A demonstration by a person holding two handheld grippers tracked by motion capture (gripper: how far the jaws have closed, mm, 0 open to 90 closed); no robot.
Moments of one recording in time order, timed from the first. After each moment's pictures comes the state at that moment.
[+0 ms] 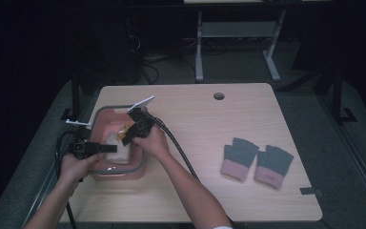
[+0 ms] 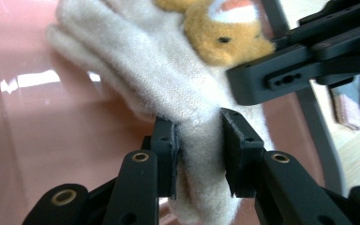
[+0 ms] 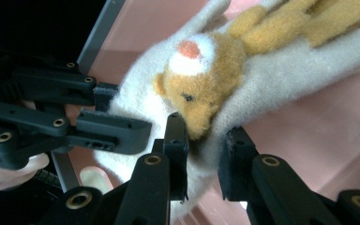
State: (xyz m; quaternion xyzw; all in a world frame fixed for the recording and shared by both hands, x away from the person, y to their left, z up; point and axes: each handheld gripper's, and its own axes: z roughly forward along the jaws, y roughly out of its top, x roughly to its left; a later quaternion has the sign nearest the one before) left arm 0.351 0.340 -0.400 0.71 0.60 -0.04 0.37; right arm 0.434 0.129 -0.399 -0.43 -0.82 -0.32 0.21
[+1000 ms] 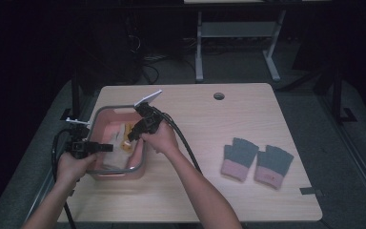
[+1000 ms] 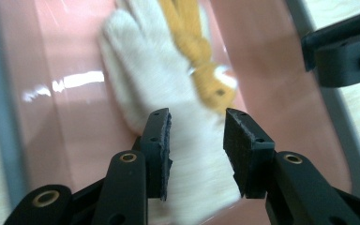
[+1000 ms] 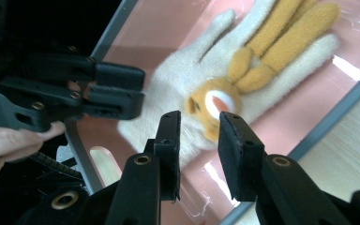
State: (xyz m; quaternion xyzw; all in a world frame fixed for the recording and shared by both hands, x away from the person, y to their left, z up) left arm 0.347 0.341 -0.379 0.72 0.60 0.02 0.33; right arm 0.431 0.101 -0.375 -0.43 -0.82 -0.34 0.18
